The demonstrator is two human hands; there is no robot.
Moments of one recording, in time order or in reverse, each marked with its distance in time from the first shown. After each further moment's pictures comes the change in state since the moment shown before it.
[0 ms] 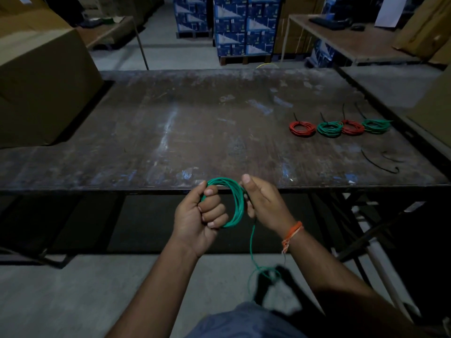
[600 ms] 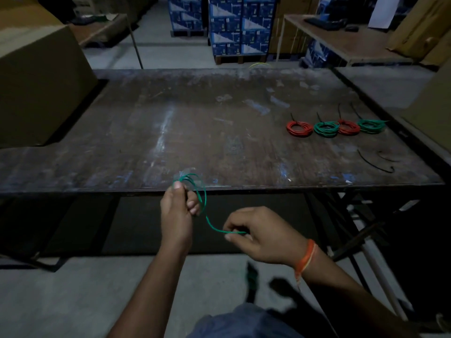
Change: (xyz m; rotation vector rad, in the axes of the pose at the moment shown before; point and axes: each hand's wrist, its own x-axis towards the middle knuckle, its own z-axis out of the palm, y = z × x) left_hand 0.016 0.009 -0.039 0.653 0.326 0.627; right_hand -0.038 -0.026 -0.003 -0.576 -0.386 -0.329
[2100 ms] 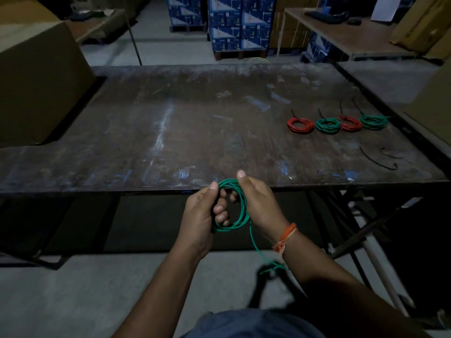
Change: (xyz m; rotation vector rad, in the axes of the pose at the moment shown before) left_hand -0.023 0.015 0.036 -0.149 -0.250 -0.319; right_hand 0.047 0.017 0.017 0.722 0.467 0.523
